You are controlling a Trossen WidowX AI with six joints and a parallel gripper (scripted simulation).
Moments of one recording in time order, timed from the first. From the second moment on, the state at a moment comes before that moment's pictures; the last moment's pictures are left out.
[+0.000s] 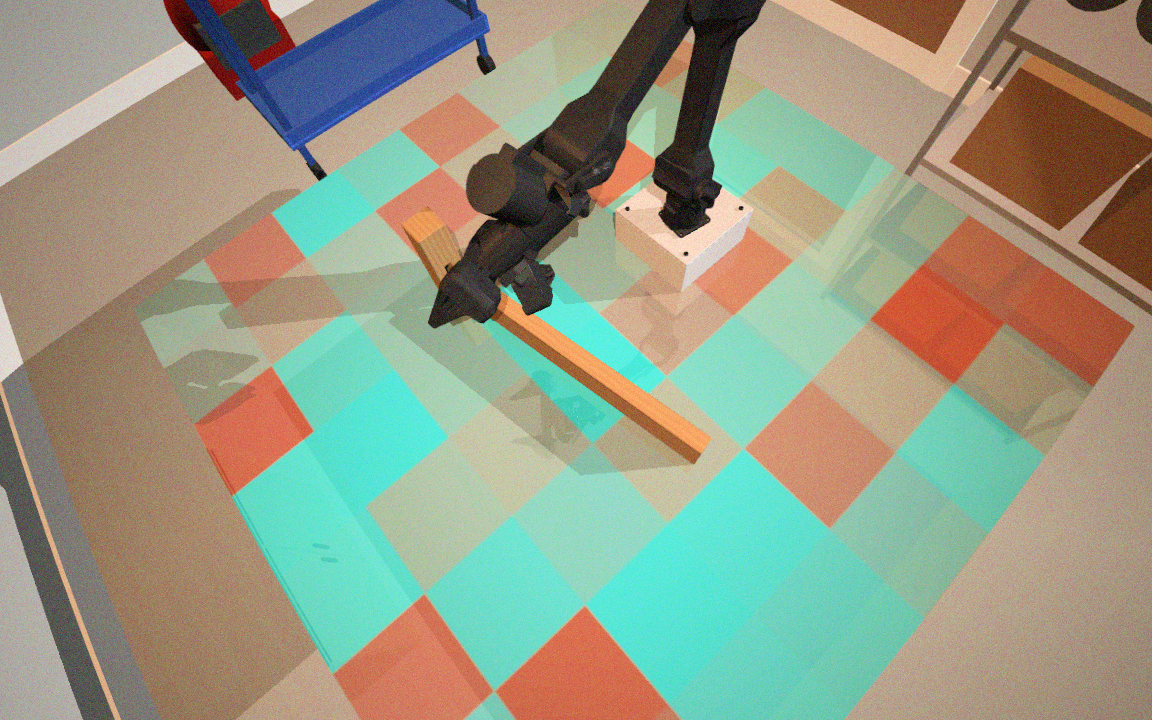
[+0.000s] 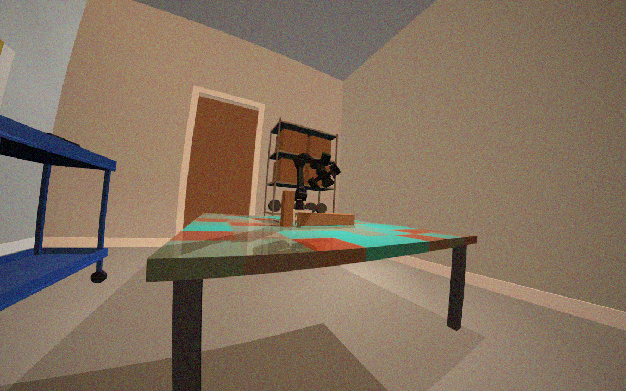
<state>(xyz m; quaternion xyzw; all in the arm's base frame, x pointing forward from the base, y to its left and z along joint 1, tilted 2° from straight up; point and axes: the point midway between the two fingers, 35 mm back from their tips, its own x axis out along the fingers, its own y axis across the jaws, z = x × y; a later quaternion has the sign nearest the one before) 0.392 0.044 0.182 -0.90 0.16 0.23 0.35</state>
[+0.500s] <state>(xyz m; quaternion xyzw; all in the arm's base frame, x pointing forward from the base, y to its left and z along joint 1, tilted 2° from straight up) 0.302 -0.088 0.109 -0.89 0.21 0.40 0.06</state>
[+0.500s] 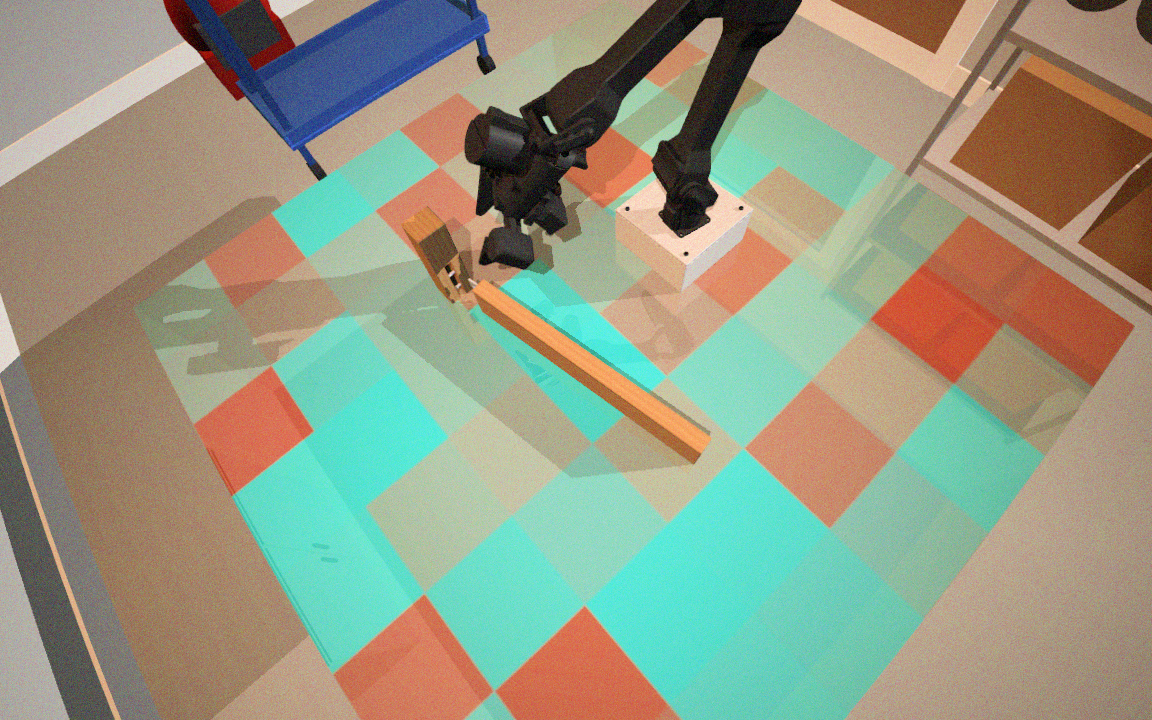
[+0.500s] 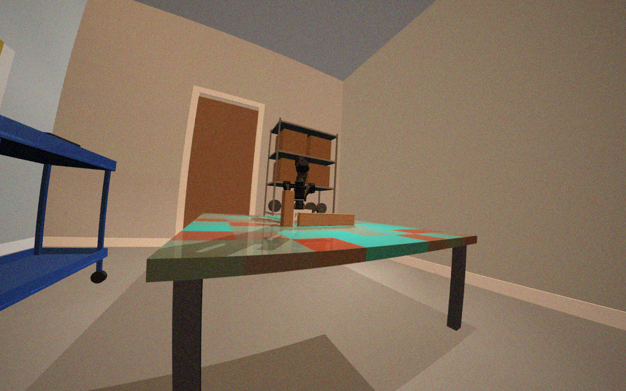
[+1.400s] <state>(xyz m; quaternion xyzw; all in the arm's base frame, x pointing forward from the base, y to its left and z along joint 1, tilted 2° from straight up) 0.289 -0.095 0.099 -0.88 0.22 0.41 0.08</state>
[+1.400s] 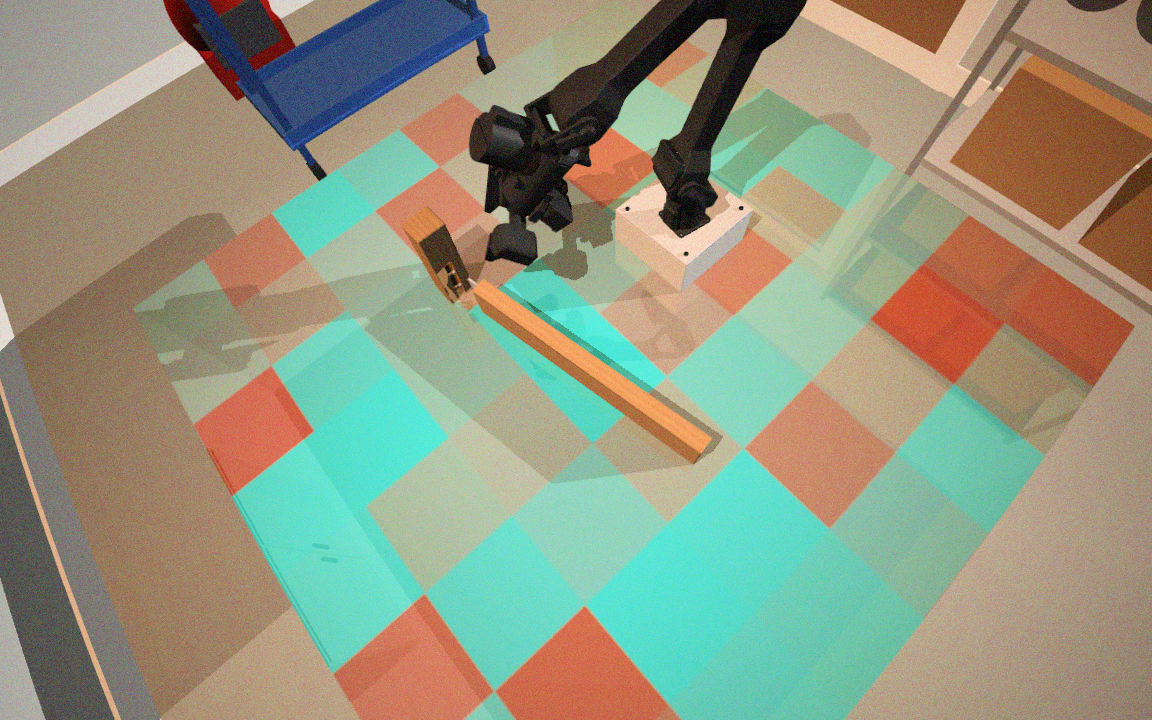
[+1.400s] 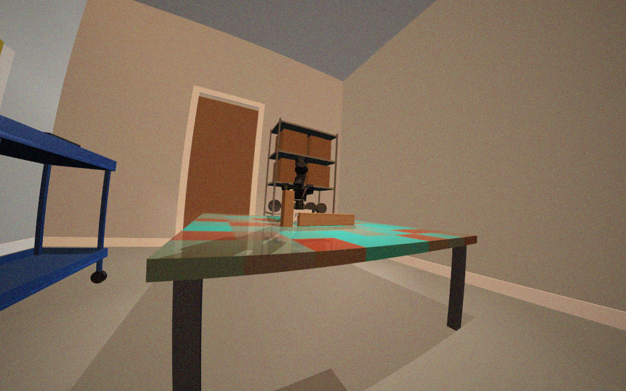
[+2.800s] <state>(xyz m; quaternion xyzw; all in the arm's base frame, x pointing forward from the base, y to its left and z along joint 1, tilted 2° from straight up) 0.305 -0.067 0.090 -0.43 0.46 -0.05 0.78</state>
